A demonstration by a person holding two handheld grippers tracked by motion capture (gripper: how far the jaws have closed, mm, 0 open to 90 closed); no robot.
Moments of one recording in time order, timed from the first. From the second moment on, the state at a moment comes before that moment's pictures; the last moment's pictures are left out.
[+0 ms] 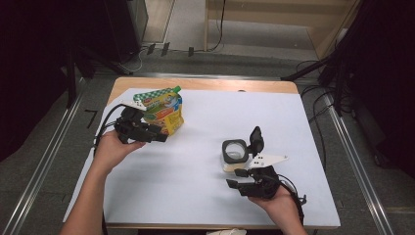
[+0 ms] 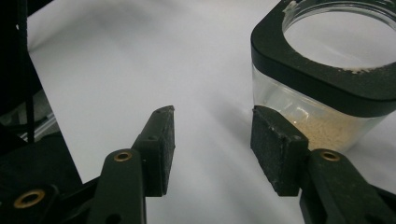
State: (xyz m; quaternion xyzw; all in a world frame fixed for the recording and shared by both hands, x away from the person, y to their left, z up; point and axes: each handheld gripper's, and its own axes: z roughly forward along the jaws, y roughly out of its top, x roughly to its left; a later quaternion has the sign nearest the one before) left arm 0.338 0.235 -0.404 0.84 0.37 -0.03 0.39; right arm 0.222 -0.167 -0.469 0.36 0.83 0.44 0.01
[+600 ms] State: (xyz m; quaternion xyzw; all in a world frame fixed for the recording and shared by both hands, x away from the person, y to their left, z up) left arm 0.341 0.277 -0.395 0.82 0.41 0.00 0.39; right arm 0.221 -0.161 -0.470 0.34 0.83 0.44 0.01
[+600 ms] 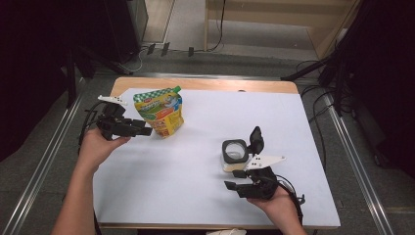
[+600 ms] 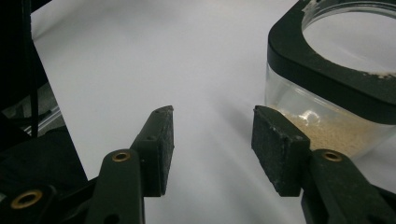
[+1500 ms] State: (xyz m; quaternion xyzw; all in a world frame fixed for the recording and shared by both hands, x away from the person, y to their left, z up) left arm 0.381 0.270 -0.390 0.80 0.44 0.04 0.41; right arm 0.218 -0.142 -0.470 0.32 0.84 0.43 0.01
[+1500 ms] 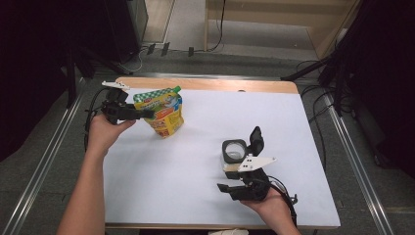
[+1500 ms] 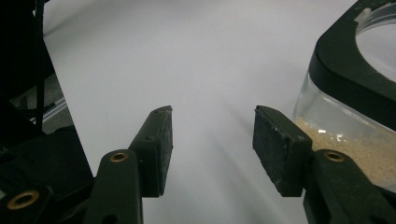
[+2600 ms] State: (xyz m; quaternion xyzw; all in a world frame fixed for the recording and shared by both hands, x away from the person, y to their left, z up) left arm 0.383 0.254 -0.383 0.76 0.48 0.03 0.43; right arm 0.240 -0.086 -0.471 0.29 0.85 0.45 0.00
